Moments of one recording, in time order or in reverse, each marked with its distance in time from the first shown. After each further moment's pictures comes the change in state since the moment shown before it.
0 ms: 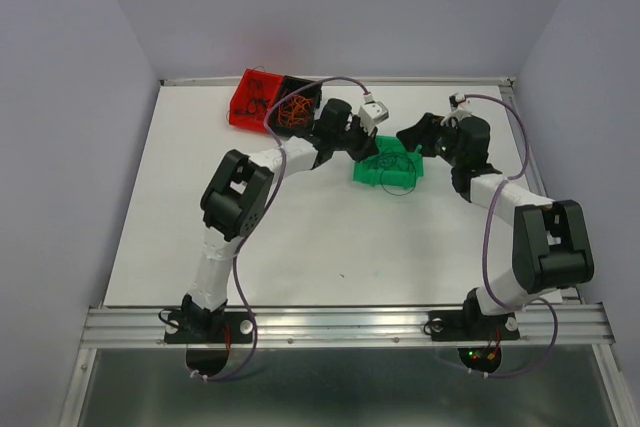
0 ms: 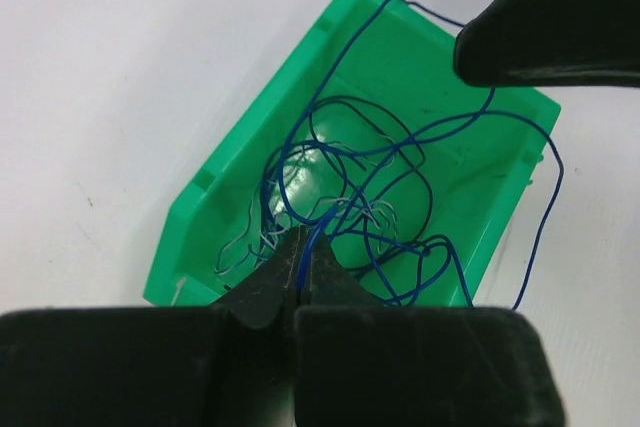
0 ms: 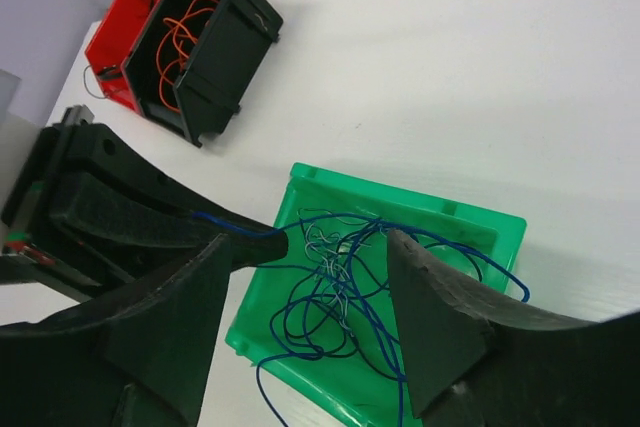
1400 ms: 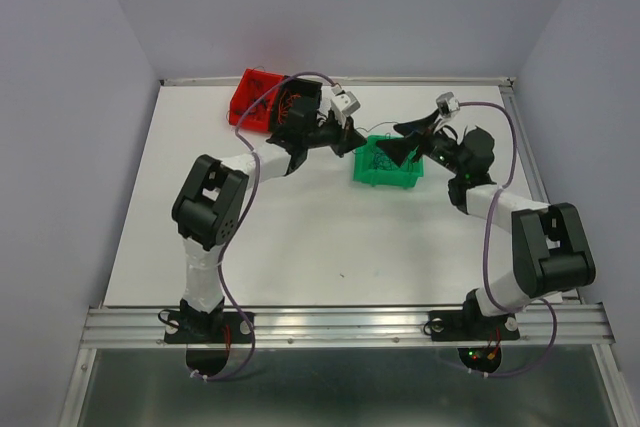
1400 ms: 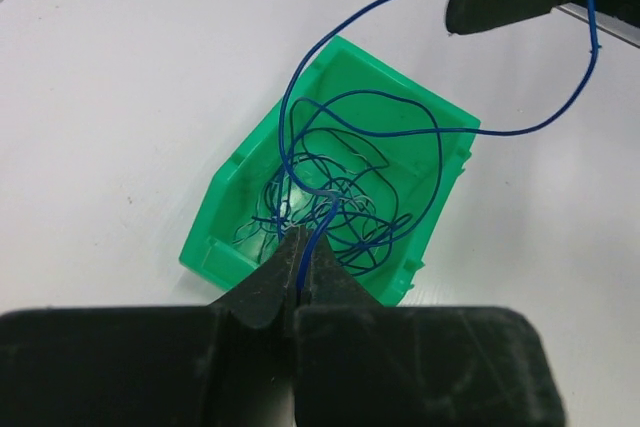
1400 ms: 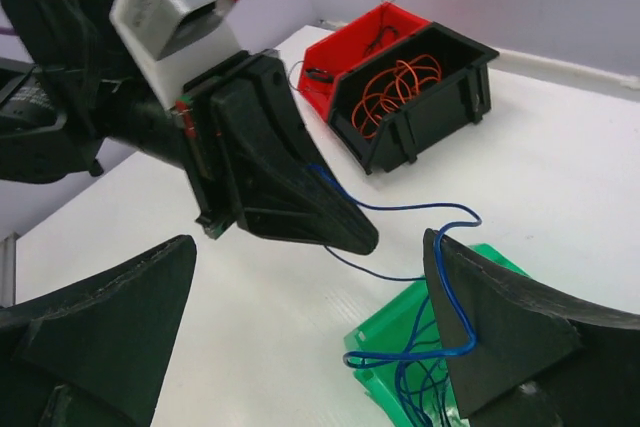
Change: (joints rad) left arm 0.105 -0.176 -0.259 0.280 0.163 -0.121; right arm 0.051 -0.024 -0.110 0.488 -0.340 -0.025
